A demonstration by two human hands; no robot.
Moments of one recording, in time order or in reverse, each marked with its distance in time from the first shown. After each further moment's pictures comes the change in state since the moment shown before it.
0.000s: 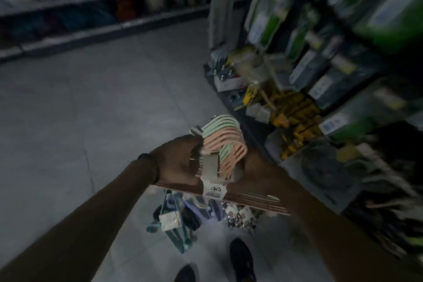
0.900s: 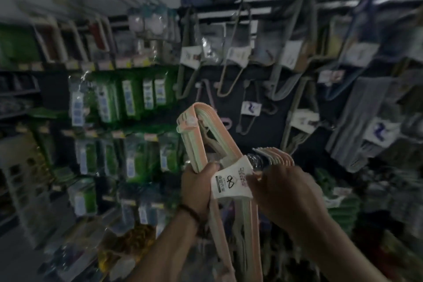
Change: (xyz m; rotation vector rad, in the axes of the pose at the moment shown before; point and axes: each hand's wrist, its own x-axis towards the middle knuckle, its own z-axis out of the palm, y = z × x) left_hand -0.099 0.695 0.012 -1.317 0.028 0.390; right_hand -0.630 -0.107 -0.245 -0.521 1.341 0.763
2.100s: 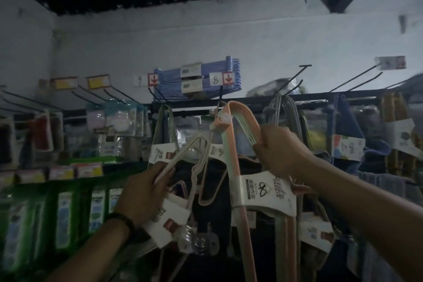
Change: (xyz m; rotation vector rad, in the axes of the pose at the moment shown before) left_hand 0.303 0.199 0.044 0.883 -0.162 0.968; right_hand 0.363 -0.001 -0.103 0.028 0.300 -0.090
